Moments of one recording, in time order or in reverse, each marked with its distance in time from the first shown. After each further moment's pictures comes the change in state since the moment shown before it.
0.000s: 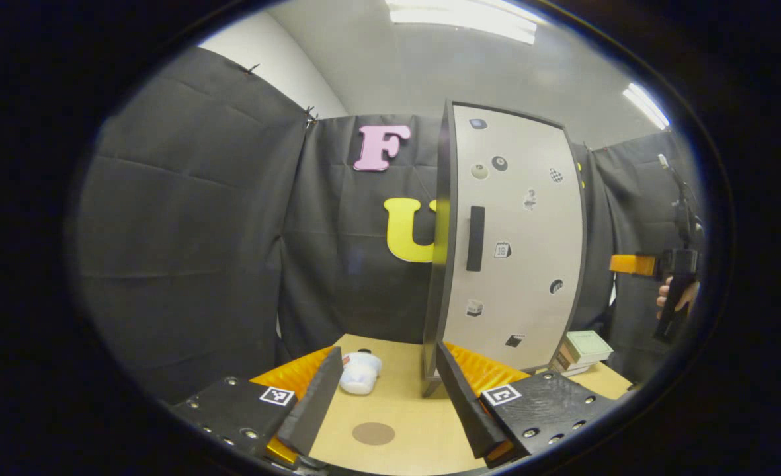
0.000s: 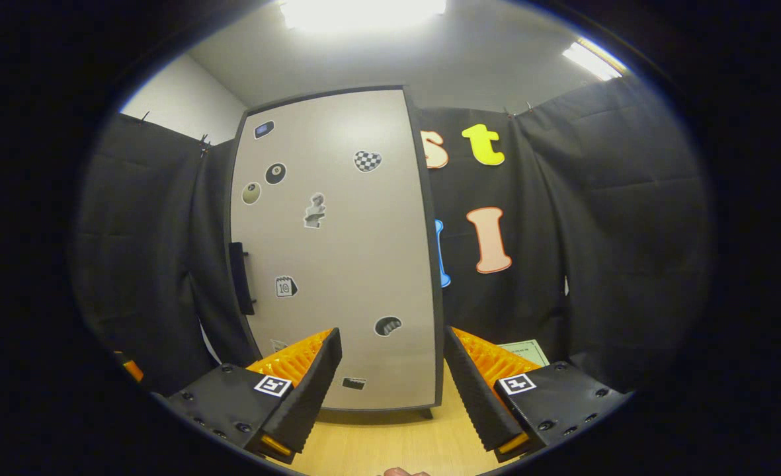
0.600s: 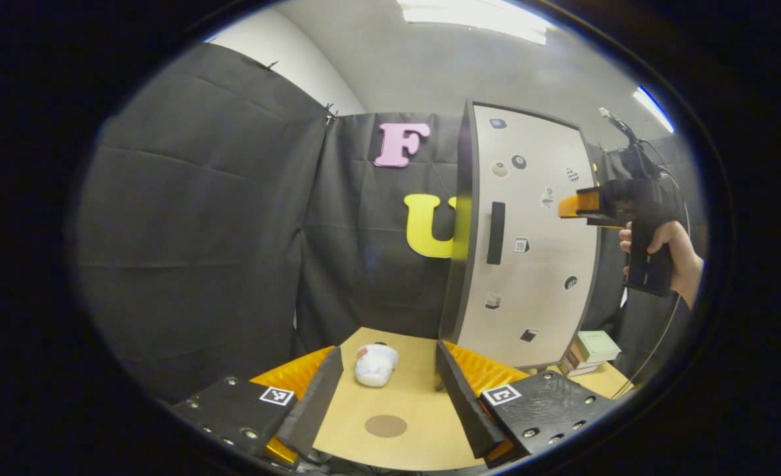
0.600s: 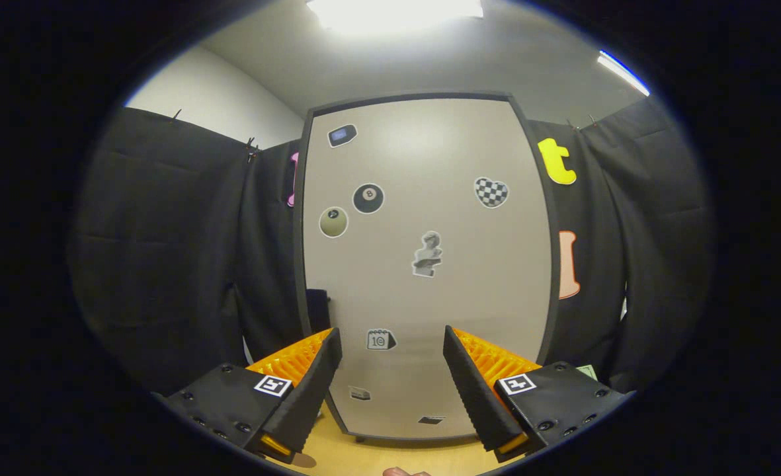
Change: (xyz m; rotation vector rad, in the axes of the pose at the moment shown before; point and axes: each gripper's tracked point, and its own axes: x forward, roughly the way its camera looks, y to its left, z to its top) left arm -0.025 0.039 -0.014 -0.022 0.014 0.099; right arm 0.052 0.140 0.061 -0.042 -0.035 0.193
